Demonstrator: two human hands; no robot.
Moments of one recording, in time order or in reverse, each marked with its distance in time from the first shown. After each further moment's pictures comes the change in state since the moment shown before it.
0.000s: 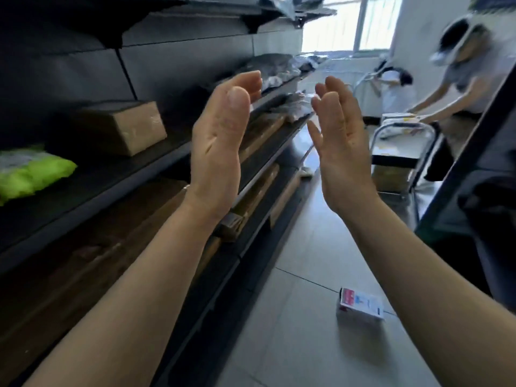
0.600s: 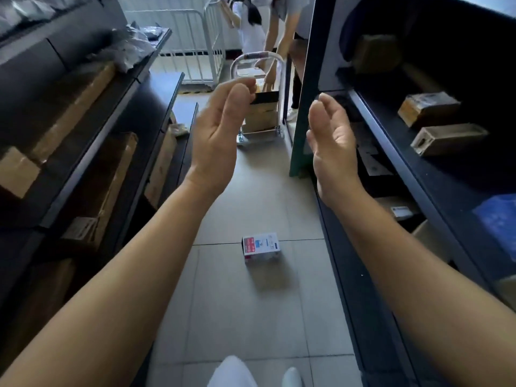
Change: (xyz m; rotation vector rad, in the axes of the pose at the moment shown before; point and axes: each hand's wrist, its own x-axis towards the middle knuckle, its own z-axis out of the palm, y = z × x) left_hand -0.006 -0.144 0.317 -0.302 -0.344 -0.215; right_hand 0.013 0.045 -0.335 -0.325 0.487 0.232
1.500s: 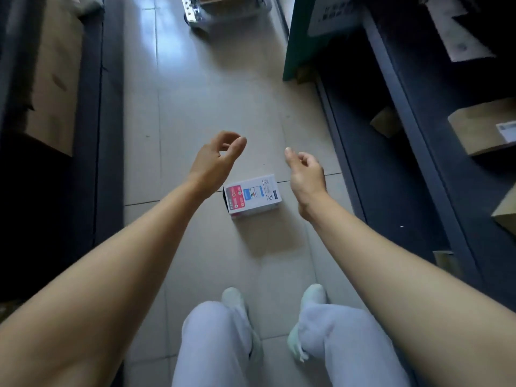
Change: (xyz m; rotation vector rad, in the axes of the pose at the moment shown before) left_hand -0.088 -0.555 -0.004 0.421 -0.384 -0.782; right_hand 0.093 0.512 -0.031 -0.352 0.280 0.802
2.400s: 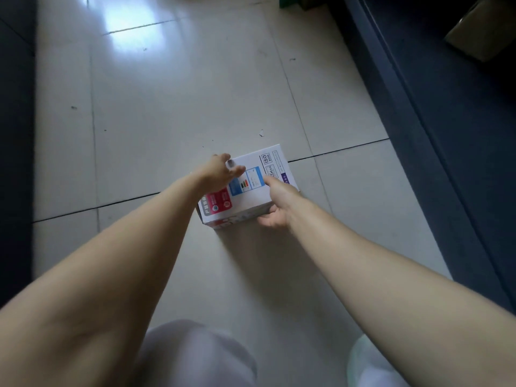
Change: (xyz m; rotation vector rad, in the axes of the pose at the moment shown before) left_hand 0.179 -0.299 0.181 0.451 -0.395 -0.336; right_hand 0.240 0.251 0.120 0.325 -0.182 0.645
